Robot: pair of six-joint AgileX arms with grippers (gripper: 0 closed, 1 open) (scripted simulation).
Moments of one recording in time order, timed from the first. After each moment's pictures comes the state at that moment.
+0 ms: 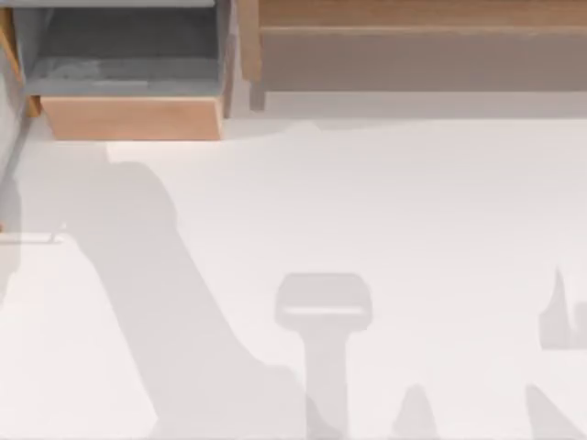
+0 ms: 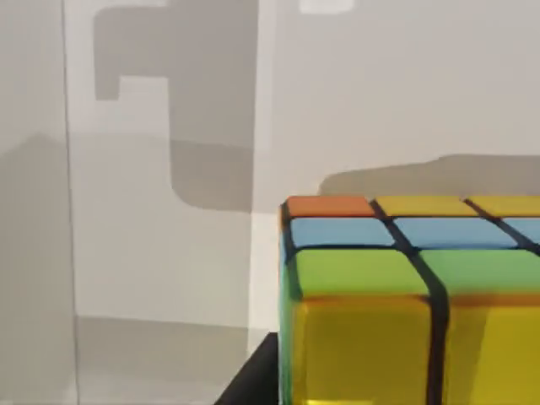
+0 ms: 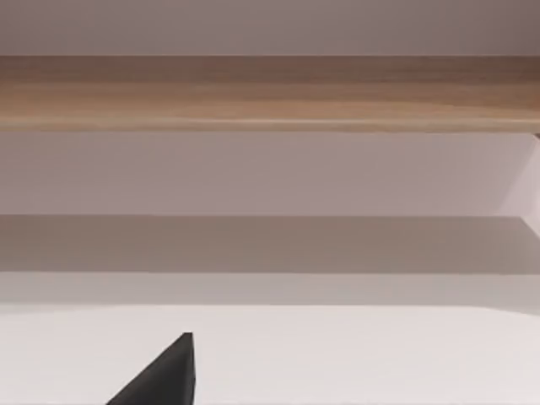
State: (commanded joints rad) left arm 0.33 2.48 2.29 -1.18 -0.02 0.34; right arm 0.00 0.00 0.00 0.00 0.00 0.00
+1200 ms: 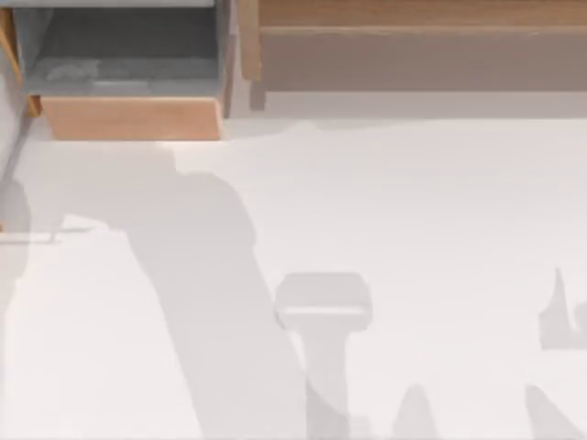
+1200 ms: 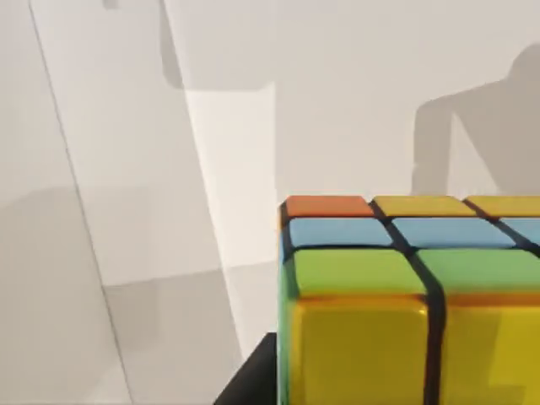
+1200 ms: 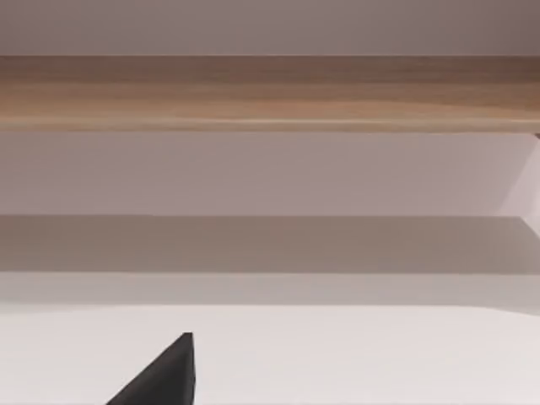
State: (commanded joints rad) left arm 0.31 2.38 2.34 -1.32 0.02 0.54; right arm 0.00 0.00 0.00 0.00 0.00 0.00
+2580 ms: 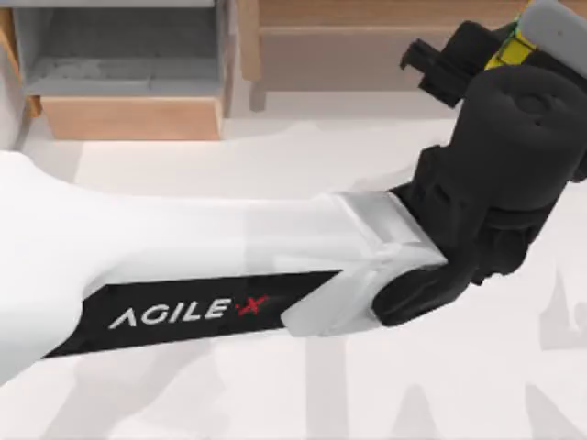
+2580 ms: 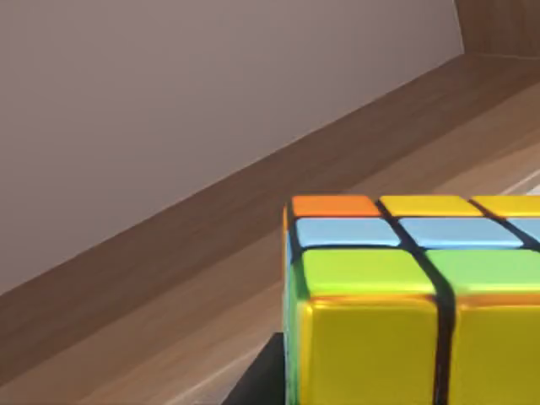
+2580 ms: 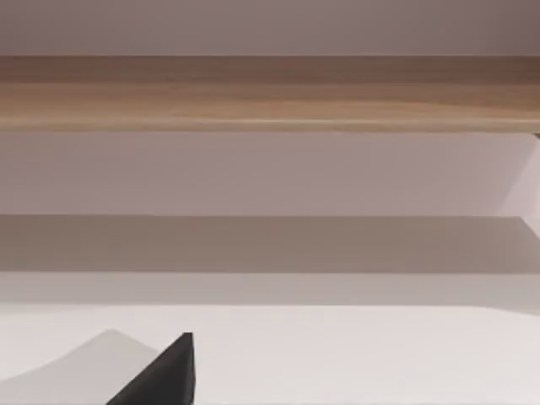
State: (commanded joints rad) left arm -1.13 1.90 1.35 0.47 -0.64 0.30; right arm 0.00 0.00 0.00 0.00 0.00 0.00
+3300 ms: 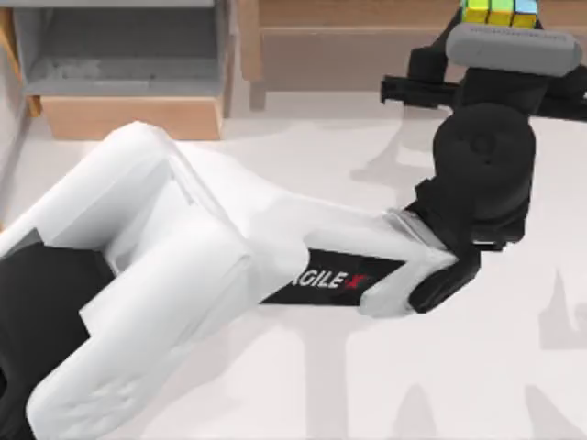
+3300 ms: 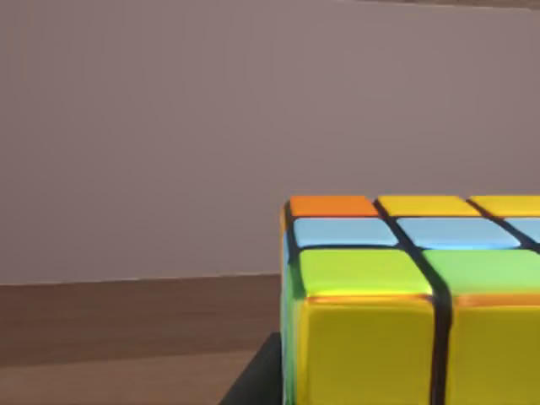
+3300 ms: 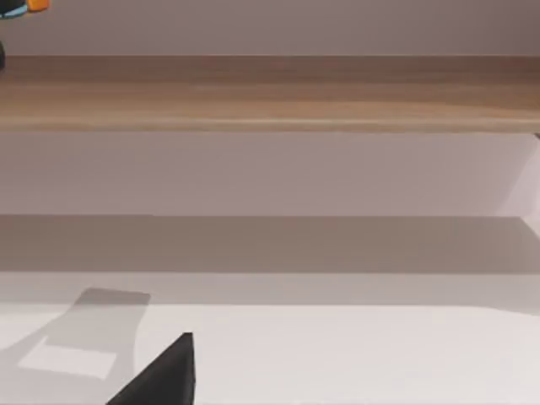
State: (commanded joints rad) left arm -1.02 2.27 1.50 1.07 -0.78 0.20; right arm 0.00 0.00 0.00 0.00 0.00 0.00
